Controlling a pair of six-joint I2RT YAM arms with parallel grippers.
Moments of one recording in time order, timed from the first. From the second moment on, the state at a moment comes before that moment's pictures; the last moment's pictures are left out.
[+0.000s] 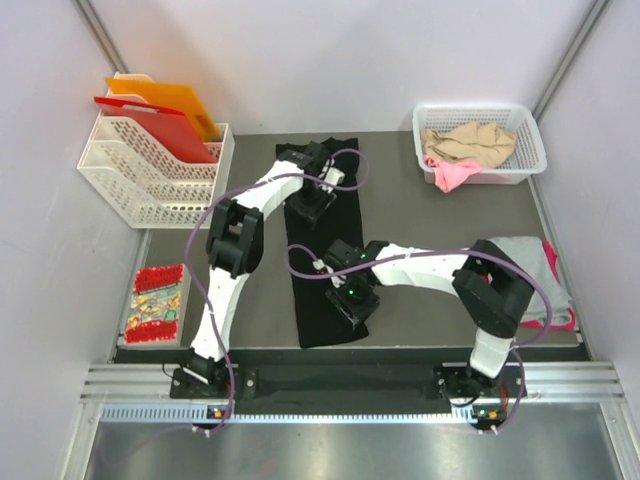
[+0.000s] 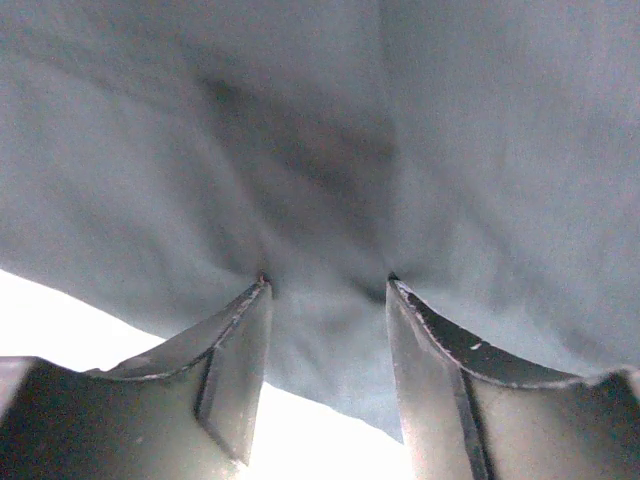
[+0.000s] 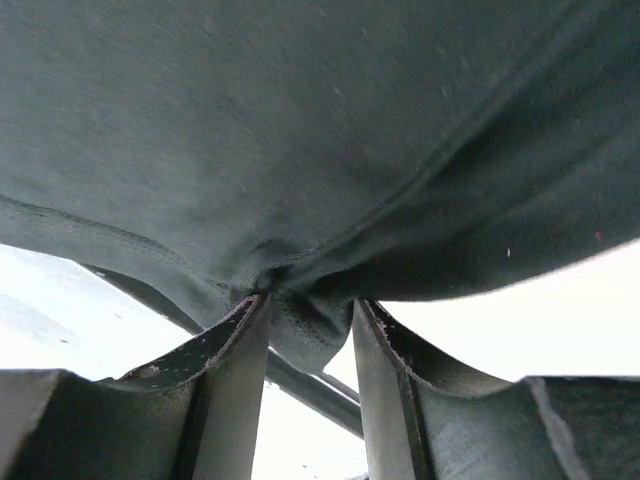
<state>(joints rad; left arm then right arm) -0.45 2.44 2.16 -1.06 0.04 0.19 0.97 1.77 1.10 -0.73 -0.18 0.26</state>
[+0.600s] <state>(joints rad) -0.33 2.25 1.98 -1.07 -0.01 0.29 1.03 1.81 1.25 -0.91 -0.16 0.21</state>
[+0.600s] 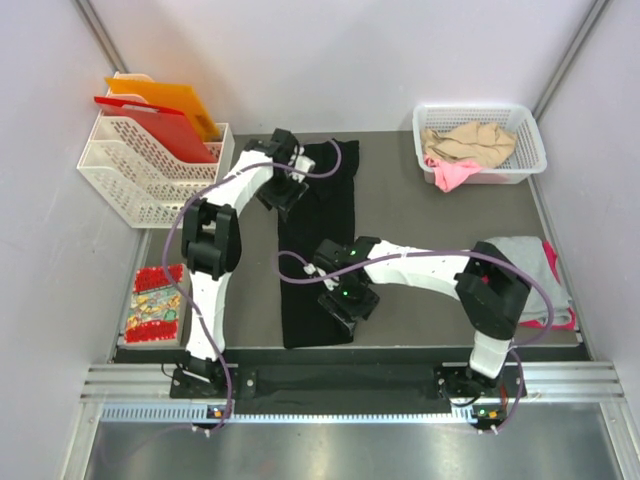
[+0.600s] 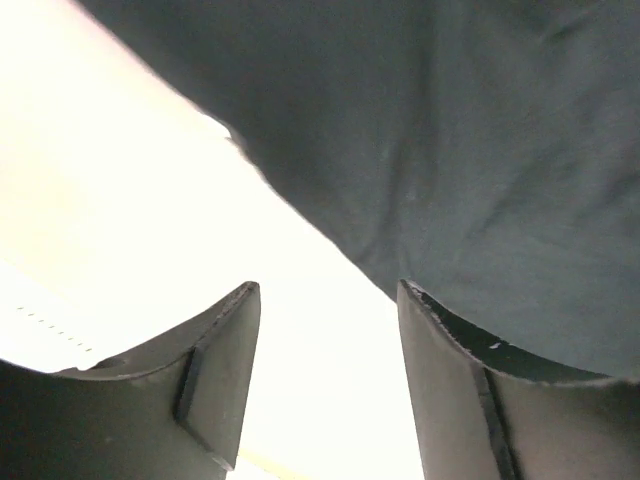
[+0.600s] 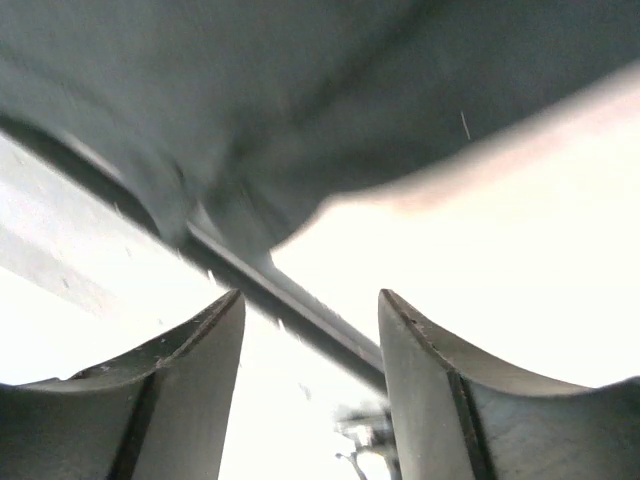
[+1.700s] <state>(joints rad) -0.09 1.09 1.38 -1.32 -0.17 0.31 1.27 2.05 1.72 -0.86 0.07 0.18</state>
